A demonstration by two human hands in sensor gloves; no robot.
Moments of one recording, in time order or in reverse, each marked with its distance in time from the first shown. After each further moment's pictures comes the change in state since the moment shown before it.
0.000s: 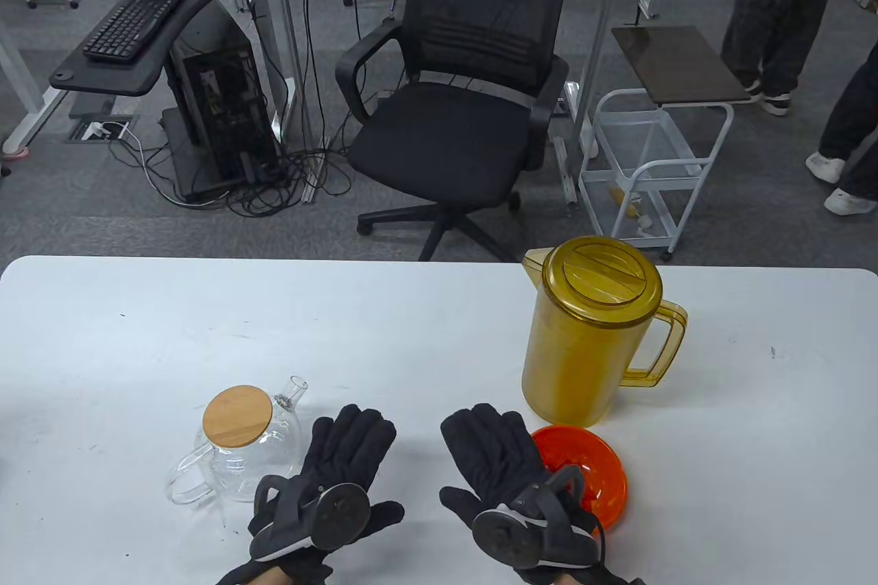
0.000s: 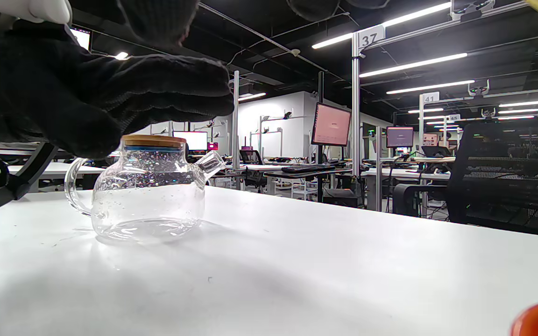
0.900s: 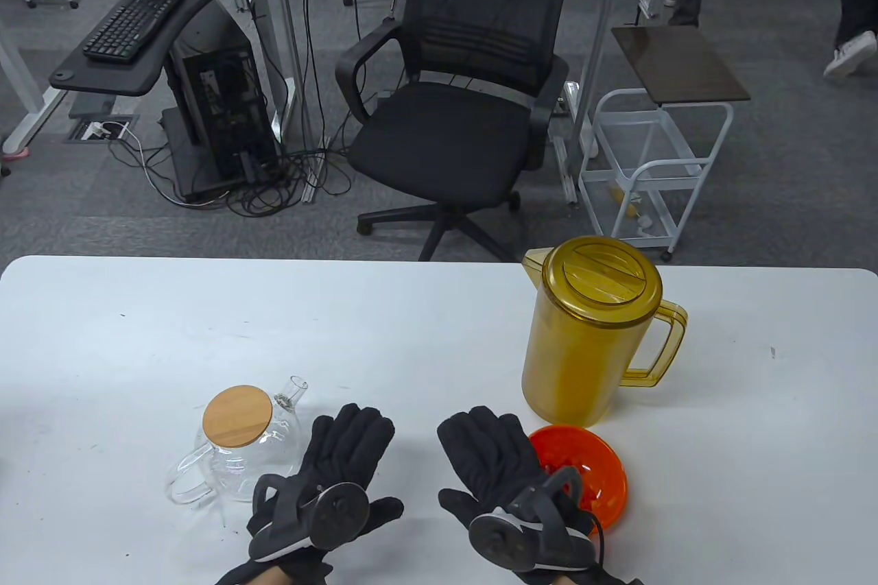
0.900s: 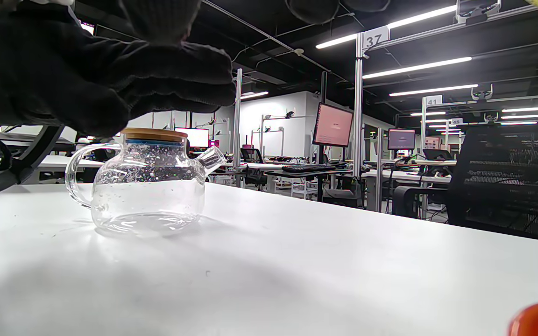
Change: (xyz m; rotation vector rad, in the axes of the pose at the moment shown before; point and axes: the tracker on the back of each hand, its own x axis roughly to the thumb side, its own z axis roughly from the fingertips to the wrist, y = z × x) left_hand -0.001 0.003 0.000 0.031 0.012 -0.014; right_hand 0.003 0.000 0.001 0.001 -0.010 0.025
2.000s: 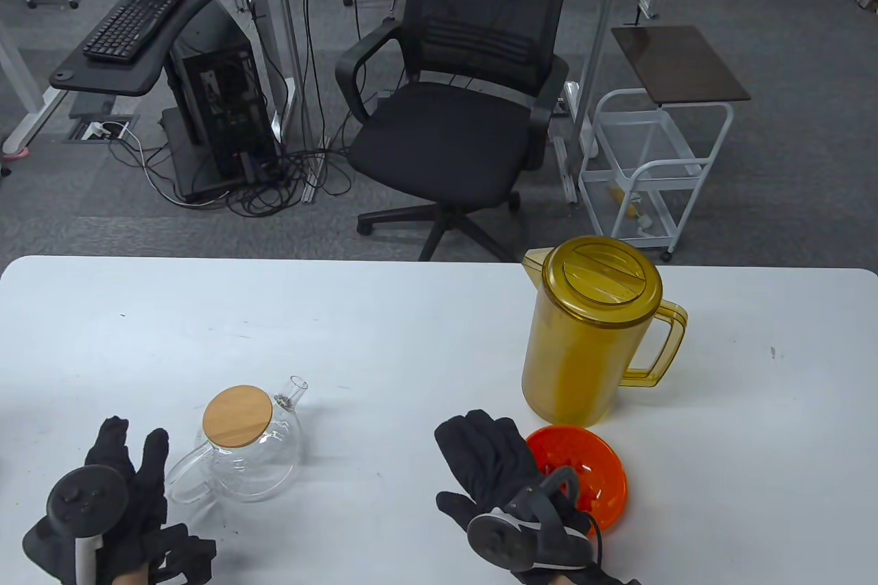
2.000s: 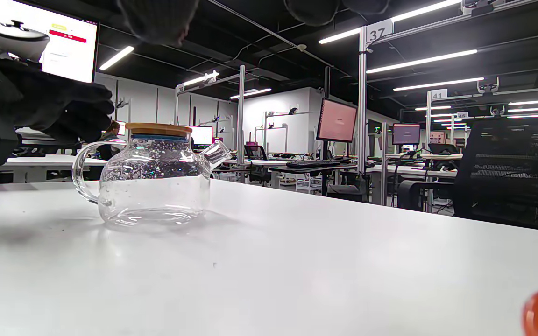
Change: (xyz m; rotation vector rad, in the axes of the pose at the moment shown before) left_hand -0.186 0.032 0.113 0.375 0.992 0.442; right_hand 0.001 0.004 0.000 0.014 -0.009 -0.016
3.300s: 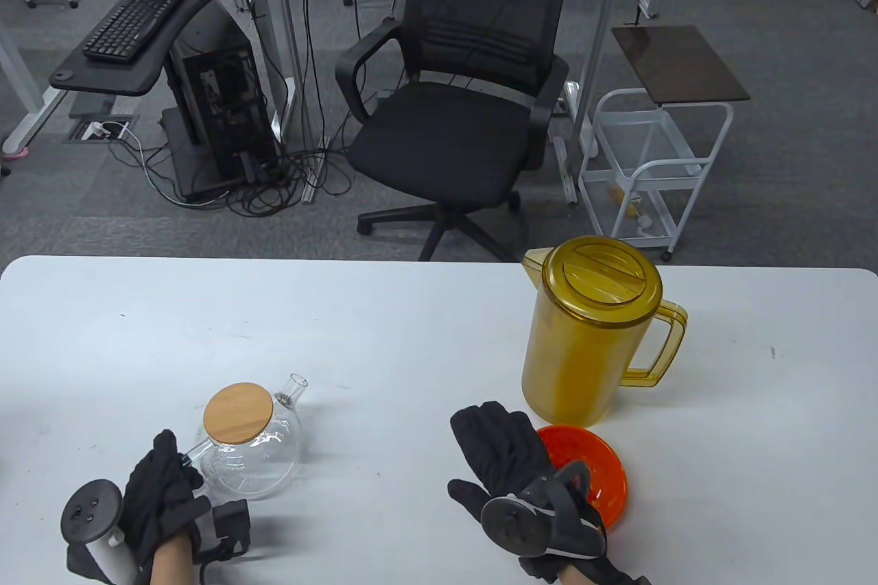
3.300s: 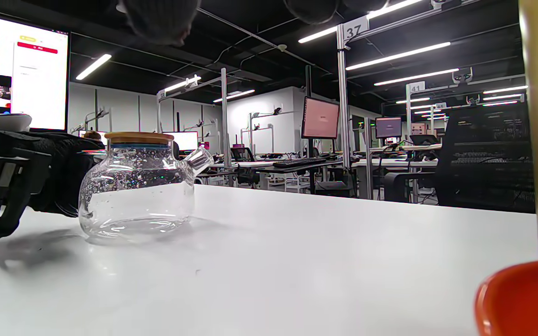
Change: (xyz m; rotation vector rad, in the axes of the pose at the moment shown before) left_hand -0.031 -0.064 -0.012 -0.089 0.297 0.634; right_hand -0.019 -0.001 0.001 0.000 0.066 -0.046
